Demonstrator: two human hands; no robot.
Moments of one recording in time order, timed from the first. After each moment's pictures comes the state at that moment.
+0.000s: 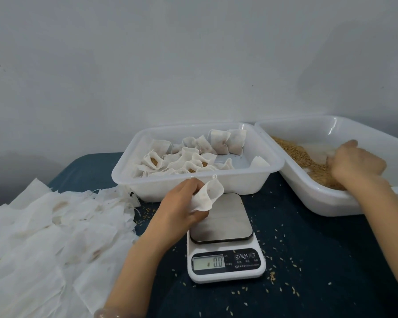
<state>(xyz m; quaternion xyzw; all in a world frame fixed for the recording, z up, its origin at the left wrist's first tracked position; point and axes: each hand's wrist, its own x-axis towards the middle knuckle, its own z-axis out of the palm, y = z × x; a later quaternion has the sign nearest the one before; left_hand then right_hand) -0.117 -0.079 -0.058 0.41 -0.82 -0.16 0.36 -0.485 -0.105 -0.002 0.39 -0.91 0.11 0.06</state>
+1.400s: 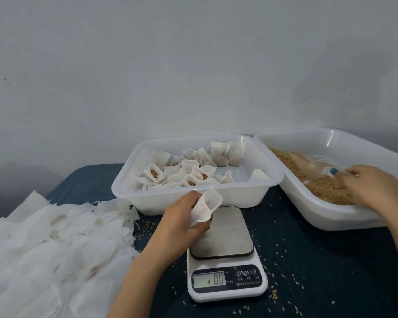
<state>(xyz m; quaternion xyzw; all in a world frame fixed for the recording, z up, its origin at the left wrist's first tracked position) -0.120 -0.075 -0.052 0.41 -0.80 -0.21 0.38 -0.500 -0.058 0.003 0.46 -0.85 0.25 -0.07</state>
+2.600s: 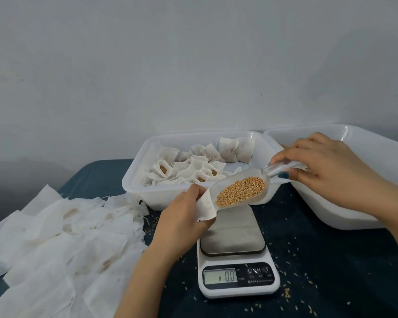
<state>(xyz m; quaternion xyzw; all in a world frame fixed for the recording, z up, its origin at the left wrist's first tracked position) -0.112 -0.074 -0.050 0.50 -0.79 -0.13 0.33 -0.390 -0.047 0.053 0.80 -0.56 0.19 0.11</state>
